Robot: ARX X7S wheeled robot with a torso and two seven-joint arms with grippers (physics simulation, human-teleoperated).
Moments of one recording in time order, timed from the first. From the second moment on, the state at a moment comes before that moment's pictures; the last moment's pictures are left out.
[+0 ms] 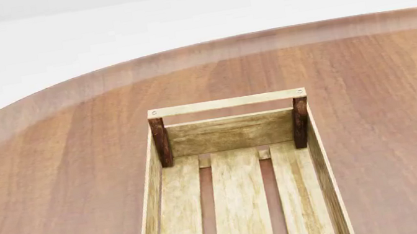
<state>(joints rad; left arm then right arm) 0.23 -0.34 0.31 0.21 0.30 0.56 -0.75 -0.33 0.31 0.41 -0.05 0.50 -0.06 0.97</state>
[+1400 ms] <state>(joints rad) 0.22 -0.36 0.33 0.22 0.26 0.52 -0.74 -0.22 0.34 0.38 0.10 0.70 0.15 0.91</state>
